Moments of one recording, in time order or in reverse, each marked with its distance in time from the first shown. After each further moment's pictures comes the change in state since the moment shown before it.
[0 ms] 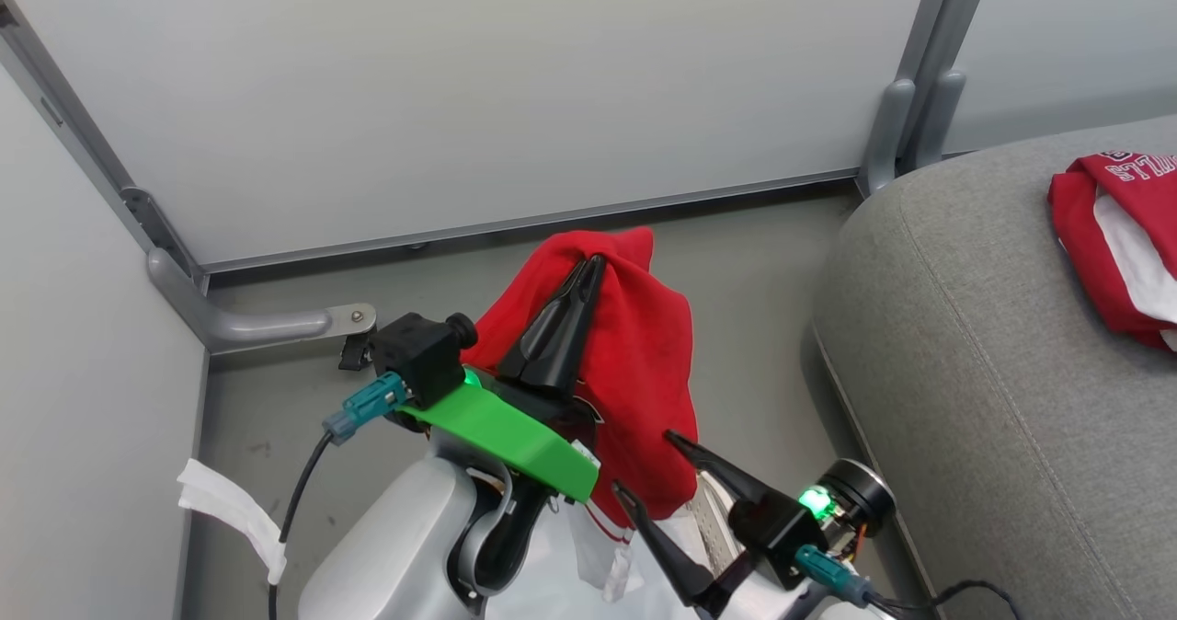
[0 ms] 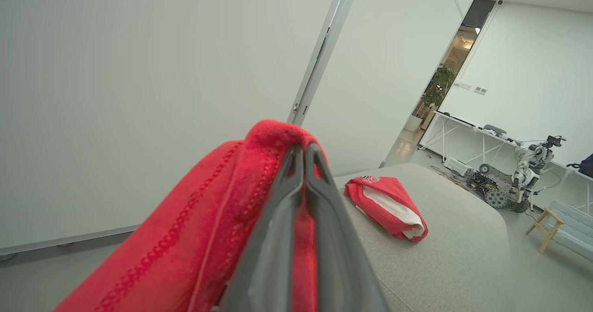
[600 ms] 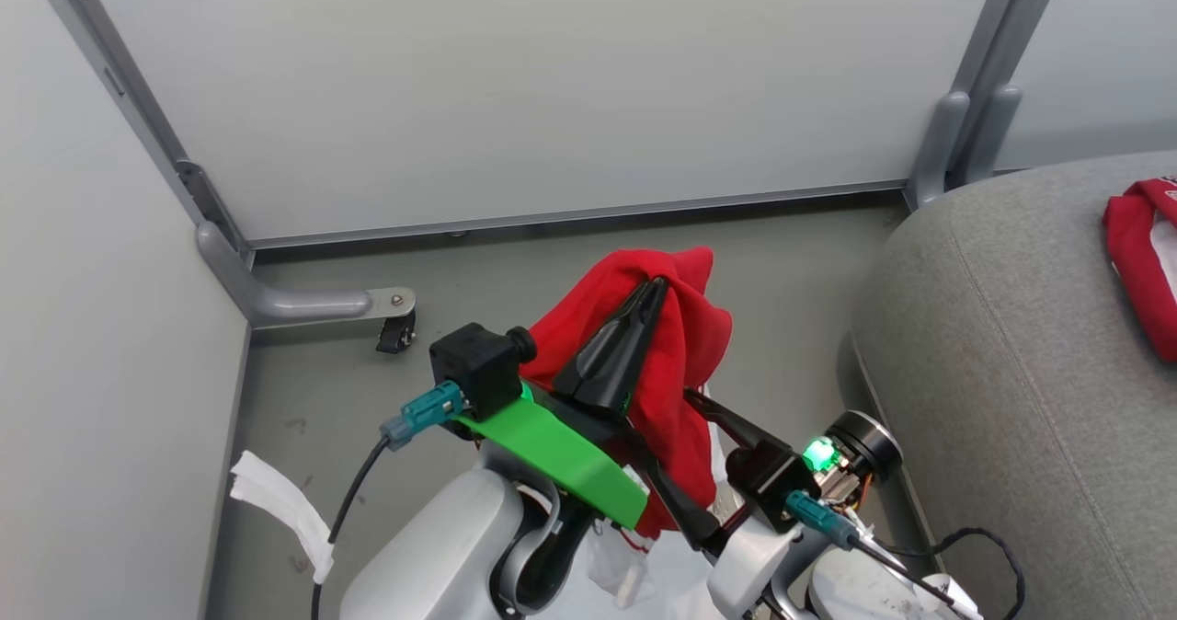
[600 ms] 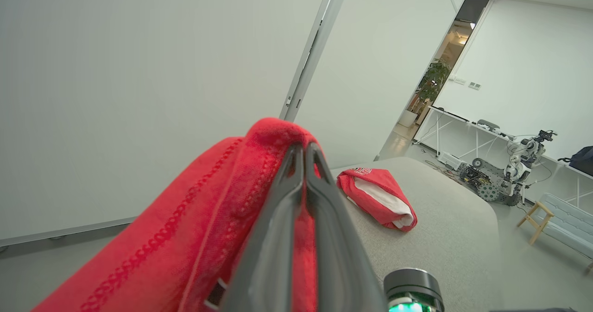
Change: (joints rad) left arm -0.017 -0.027 -0.089 0.004 -0.013 0.000 0.000; right arm -0.113 0.020 -0.028 0.120 -0.063 0.000 0.000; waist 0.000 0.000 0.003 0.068
